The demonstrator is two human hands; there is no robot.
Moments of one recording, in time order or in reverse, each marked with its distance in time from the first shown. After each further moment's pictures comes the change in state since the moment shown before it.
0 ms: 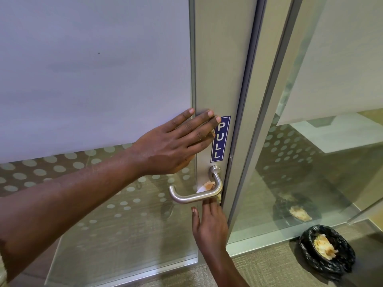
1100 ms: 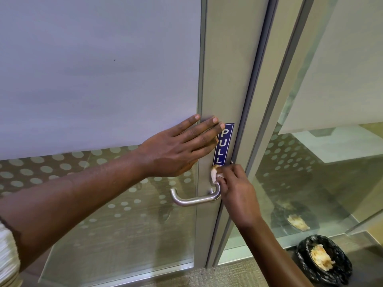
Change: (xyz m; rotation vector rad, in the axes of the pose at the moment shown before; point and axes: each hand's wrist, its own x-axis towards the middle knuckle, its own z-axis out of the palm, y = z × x) left_hand 0.001 0.002 -0.003 0.039 -0.031 0.008; right_hand 0.084 0.003 -0.122 0.189 0.061 -0.235
